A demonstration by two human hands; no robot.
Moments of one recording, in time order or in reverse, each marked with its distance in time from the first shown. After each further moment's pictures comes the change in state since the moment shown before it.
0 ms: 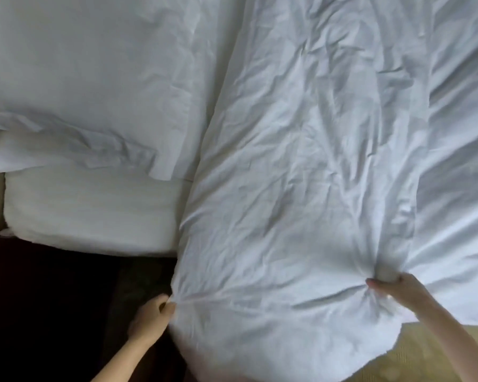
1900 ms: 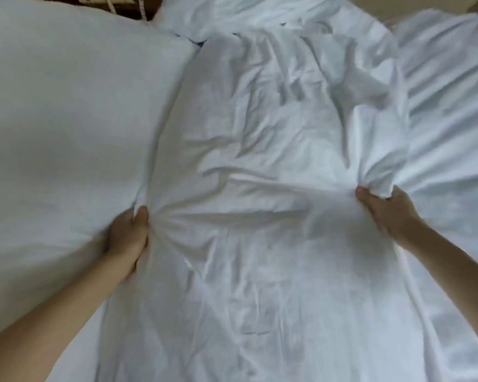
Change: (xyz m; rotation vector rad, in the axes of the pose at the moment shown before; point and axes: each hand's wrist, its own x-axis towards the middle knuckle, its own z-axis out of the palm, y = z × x) left_hand 0.218 0.468 -0.239 -0.162 0.641 0.422; right_hand 0.219 -0.422 -0.171 0.537 0.288 -0.547
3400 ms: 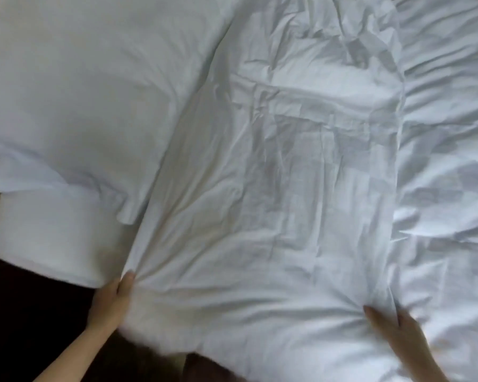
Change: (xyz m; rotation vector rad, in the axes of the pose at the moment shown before) left_hand -0.373 -0.221 -0.032 0.043 -0.033 -0.440; right_hand -0.294 0.260 -0.145 -0.306 -0.201 0.120
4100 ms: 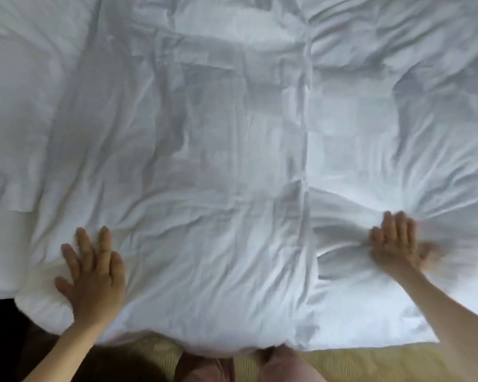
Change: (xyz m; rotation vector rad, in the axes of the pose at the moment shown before) left_hand -0.078 0.034 0.082 0.307 -0.004 0.500; right_hand 0.071 0.106 -0.111 -0.664 0.368 0.098
